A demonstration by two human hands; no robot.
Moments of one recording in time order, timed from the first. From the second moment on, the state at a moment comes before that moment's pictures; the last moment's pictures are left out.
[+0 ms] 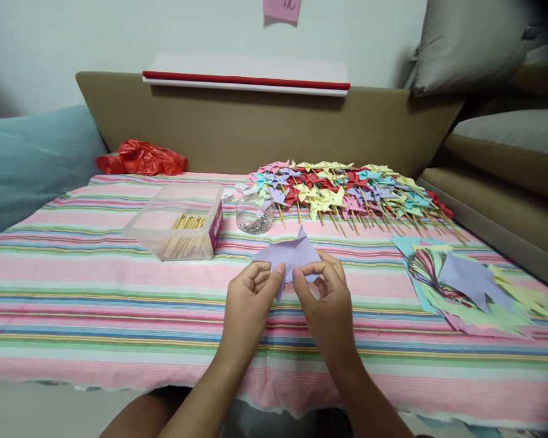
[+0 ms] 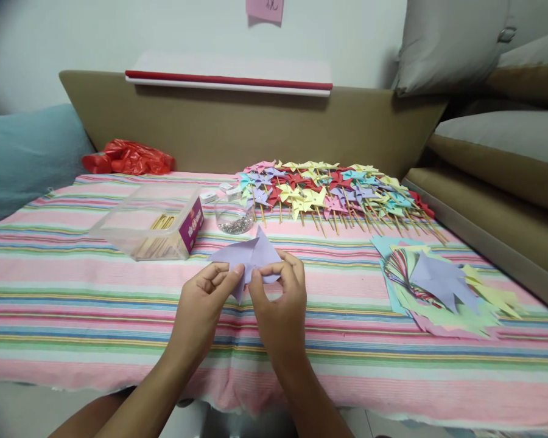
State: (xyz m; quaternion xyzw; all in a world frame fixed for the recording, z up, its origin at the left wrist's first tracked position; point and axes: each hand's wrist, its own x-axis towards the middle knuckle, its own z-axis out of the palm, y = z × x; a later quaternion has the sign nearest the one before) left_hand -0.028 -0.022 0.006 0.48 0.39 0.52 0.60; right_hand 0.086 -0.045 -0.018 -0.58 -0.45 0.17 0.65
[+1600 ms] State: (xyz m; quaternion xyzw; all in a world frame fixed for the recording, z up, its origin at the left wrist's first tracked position) left_hand -0.047 -0.009 0.016 0.55 0.37 0.43 0.61; right_hand 0.106 -0.049 -0.004 -0.51 -0.35 0.45 0.65
